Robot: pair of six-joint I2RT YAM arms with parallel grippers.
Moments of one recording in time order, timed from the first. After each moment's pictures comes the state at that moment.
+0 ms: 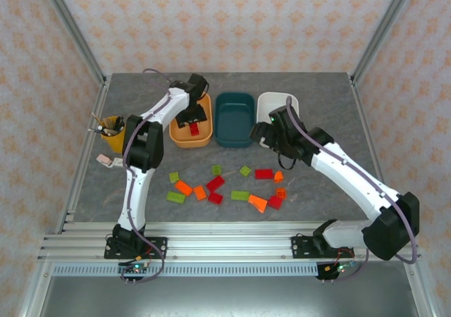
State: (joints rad) left arm -0.27 2.32 2.03 -1.08 -0.13 -0.70; right arm 0.57 1.27 1.11 -0.80 0.12 0.89
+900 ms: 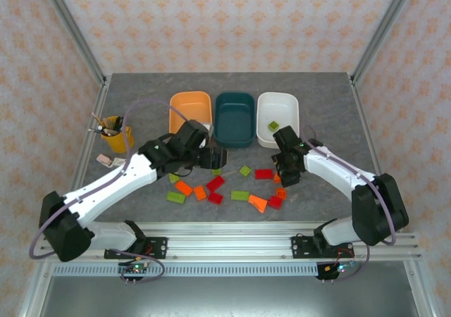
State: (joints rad) left arm -0.71 1.25 1.08 -0.69 -0.01 -0.59; right arm 0.45 1.41 0.84 -0.76 -0.01 1.70
